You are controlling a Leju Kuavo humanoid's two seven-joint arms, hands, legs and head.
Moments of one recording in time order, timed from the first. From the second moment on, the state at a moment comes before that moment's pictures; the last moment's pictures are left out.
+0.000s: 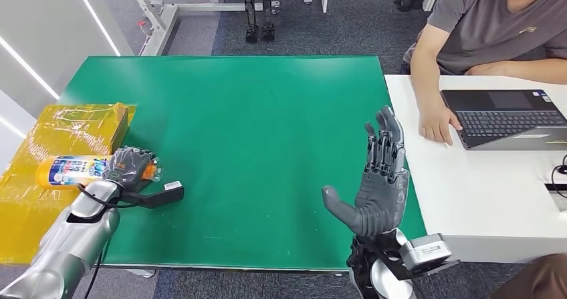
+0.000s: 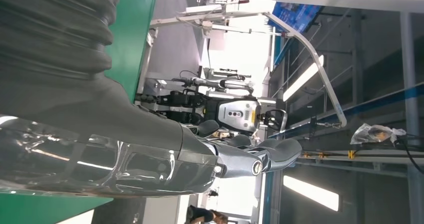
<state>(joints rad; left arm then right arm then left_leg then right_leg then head) -0.59 0.25 -0.27 -0.60 -1.45 0.43 -0.42 -0.07 0.16 0.43 -1.74 0.03 -0.18 -0.70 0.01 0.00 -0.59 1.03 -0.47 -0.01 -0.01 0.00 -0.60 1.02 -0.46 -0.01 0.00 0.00</state>
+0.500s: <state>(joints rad) -0.66 0.22 -0.30 -0.47 -1.45 0.32 -0.42 -0.08 0.17 0.43 -1.73 0.04 -0.18 -0.70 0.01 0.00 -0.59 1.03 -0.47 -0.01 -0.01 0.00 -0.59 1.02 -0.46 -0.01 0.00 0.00</state>
